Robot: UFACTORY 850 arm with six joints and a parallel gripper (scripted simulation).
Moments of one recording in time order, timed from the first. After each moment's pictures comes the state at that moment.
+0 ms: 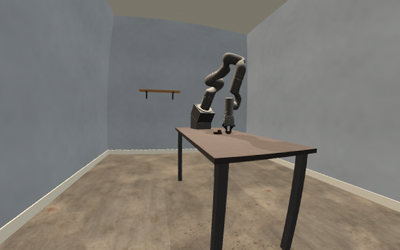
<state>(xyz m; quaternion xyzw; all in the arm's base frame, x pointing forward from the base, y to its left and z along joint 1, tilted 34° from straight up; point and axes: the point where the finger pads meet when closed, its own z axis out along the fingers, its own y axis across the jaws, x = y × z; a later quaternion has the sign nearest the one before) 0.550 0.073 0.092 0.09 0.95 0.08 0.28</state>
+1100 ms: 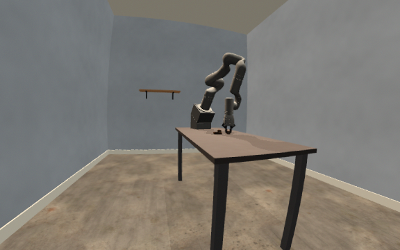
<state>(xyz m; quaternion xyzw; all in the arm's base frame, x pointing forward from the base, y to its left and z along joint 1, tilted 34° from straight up) 0.550 0.073 0.092 0.09 0.95 0.08 0.28</state>
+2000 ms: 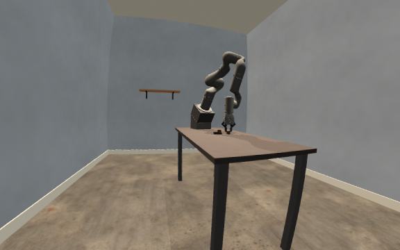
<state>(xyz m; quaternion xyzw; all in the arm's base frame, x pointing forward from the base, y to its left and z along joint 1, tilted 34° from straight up) 0.544 0.072 0.100 0.09 0.95 0.08 0.28</state>
